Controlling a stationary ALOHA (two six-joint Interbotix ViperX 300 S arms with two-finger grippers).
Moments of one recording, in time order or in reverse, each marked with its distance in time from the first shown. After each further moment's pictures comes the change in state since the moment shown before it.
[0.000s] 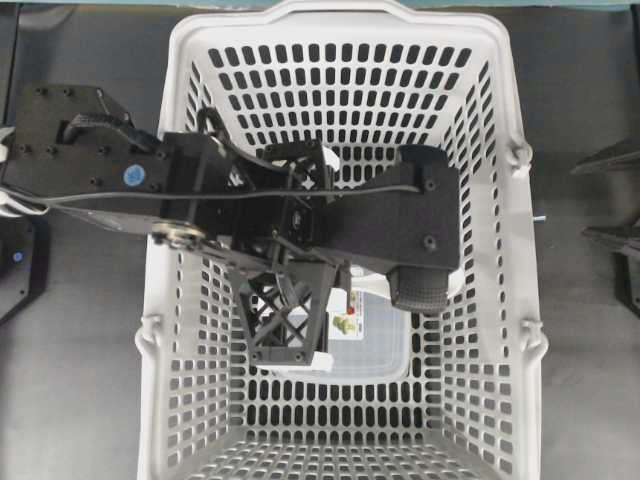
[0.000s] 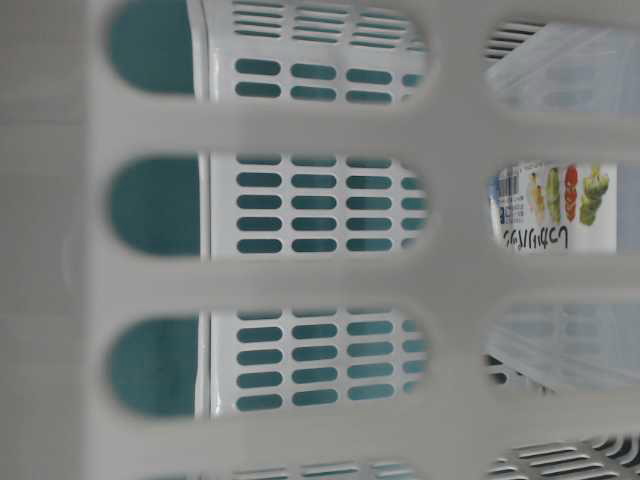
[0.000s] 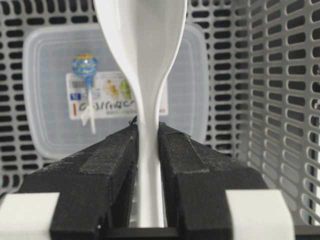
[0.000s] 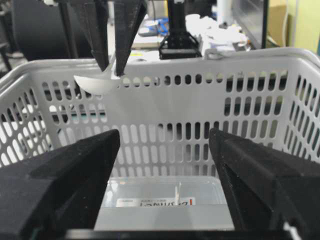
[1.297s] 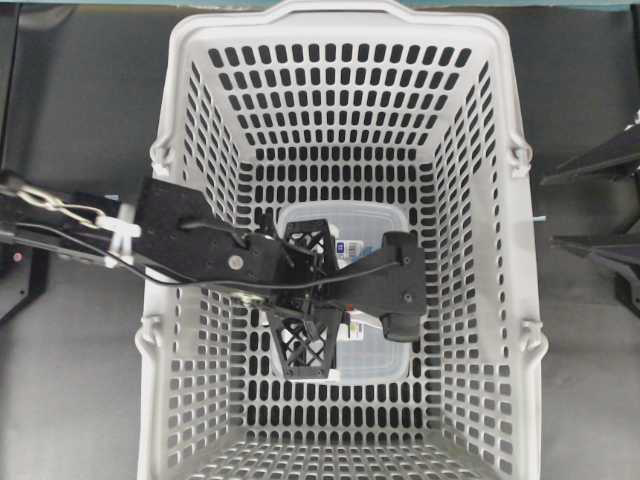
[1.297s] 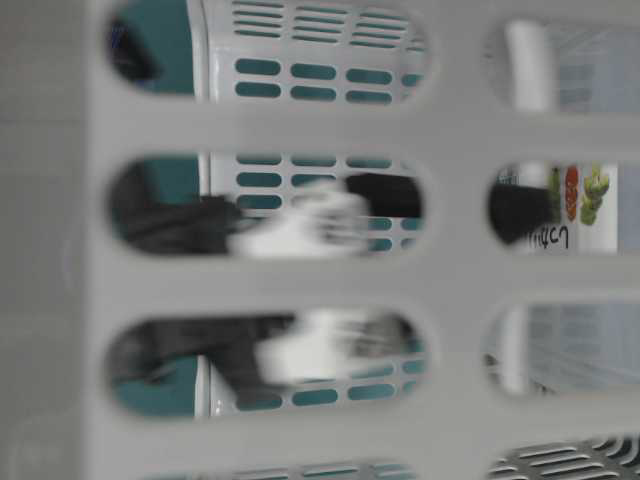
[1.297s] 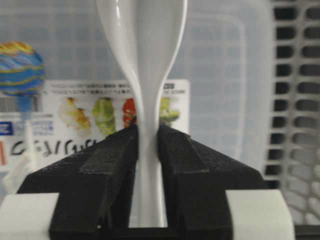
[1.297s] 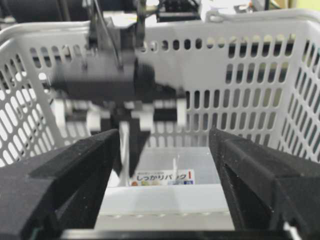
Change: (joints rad) left arm 0.002 0.064 0.477 0.002 -0.529 -0.051; right arm 0.000 0.087 -0.006 0.000 0.017 0.000
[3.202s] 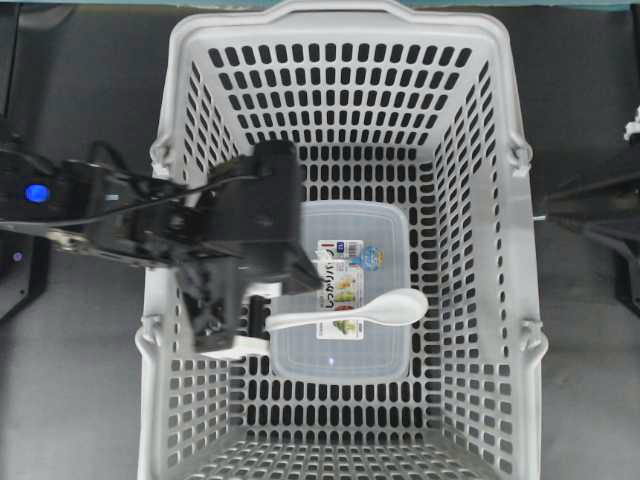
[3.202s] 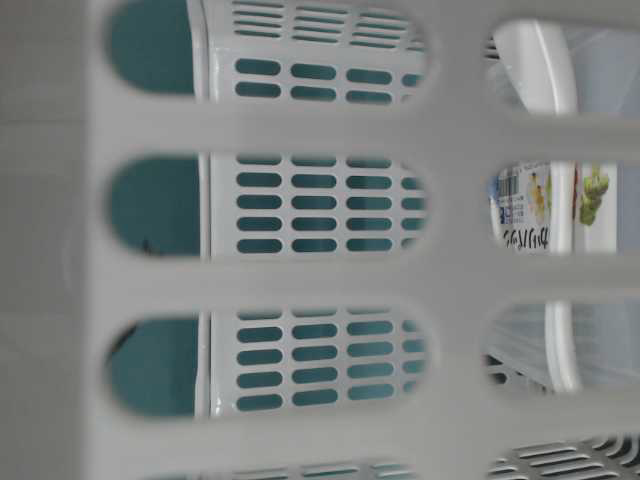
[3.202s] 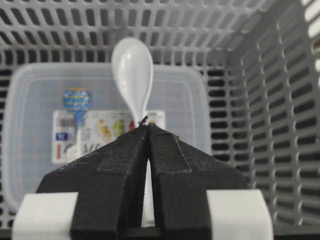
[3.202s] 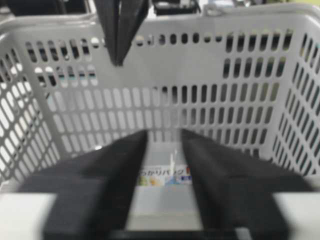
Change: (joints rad) left arm 0.012 -0.353 0.175 -0.003 -0.204 -0.017; right arm -0.005 0.014 -0.026 -0.002 0.046 -0.002
